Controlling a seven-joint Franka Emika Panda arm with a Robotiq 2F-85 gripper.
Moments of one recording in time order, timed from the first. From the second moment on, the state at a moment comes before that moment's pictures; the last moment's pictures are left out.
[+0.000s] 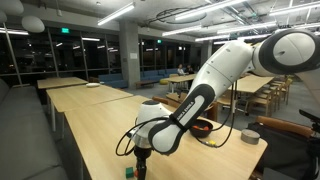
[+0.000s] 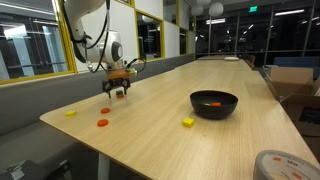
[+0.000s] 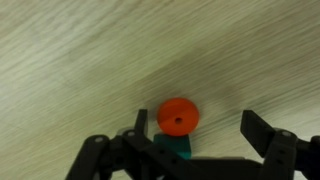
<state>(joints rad) 0.14 0.59 0.30 -1.90 -0.18 2.66 -0.47</state>
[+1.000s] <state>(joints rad) 0.16 0.58 0.23 -1.86 -0.22 2.65 -0.47</state>
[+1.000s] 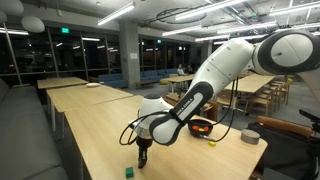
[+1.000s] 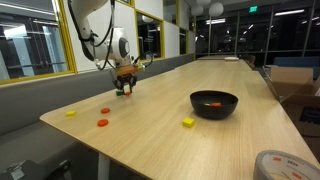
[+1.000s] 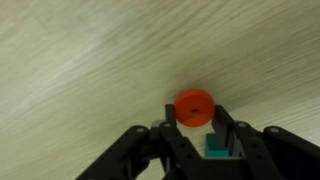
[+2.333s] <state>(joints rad) -0.20 0.37 -0.05 -1.95 -0.12 2.57 -0.41</state>
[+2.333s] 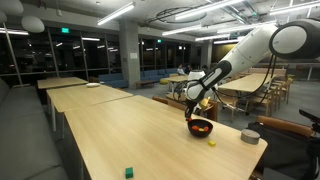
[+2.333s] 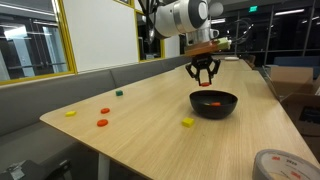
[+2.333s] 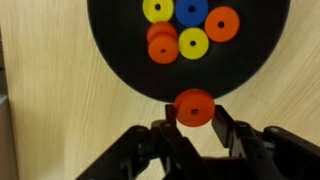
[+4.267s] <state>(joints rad) 0.03 0.21 0.04 -2.14 -0.22 2.39 -0.24</state>
